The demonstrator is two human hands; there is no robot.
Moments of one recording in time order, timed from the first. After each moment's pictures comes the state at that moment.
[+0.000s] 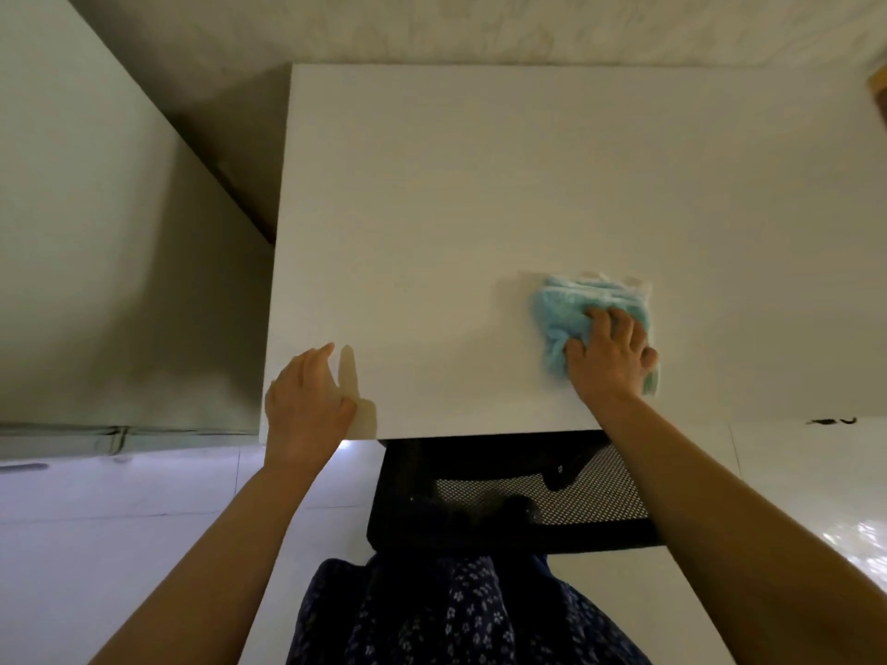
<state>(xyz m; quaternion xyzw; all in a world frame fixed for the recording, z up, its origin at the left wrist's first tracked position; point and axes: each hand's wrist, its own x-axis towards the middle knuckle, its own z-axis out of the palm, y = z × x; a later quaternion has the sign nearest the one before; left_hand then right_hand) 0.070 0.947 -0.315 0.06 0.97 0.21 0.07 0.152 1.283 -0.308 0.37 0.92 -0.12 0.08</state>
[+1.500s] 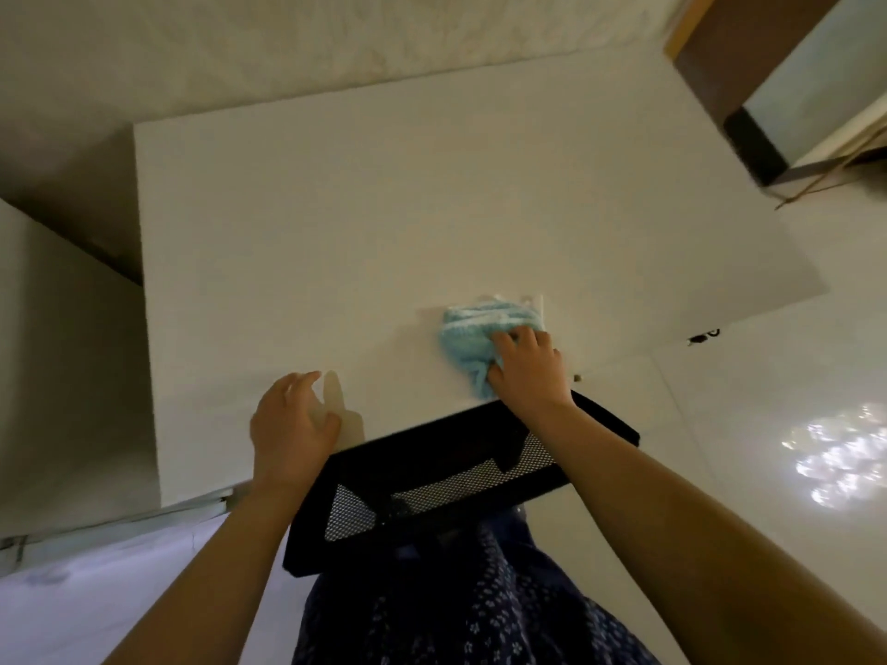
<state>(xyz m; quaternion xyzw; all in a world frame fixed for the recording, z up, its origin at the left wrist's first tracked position) 0.106 1.022 -0.301 0.16 0.95 0.24 0.15 0.221 1.296 -0.291 0.28 0.95 -0.09 0.11</state>
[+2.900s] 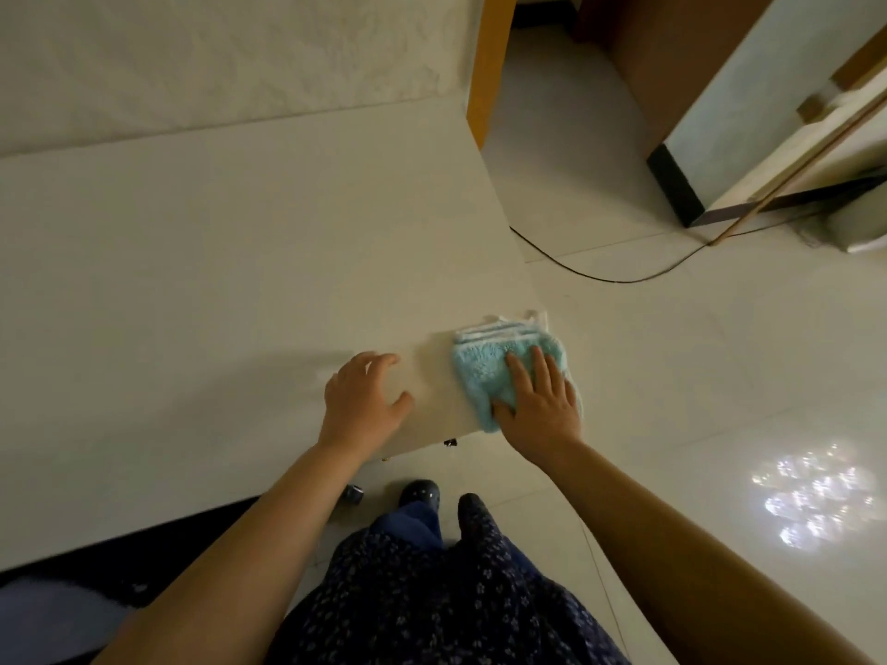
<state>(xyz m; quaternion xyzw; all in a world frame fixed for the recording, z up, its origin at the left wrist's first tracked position) 0.253 1.538 -0.296 0.27 0.92 0.23 0.18 0.402 1.728 -0.299 0.31 0.92 -0.15 0.15</state>
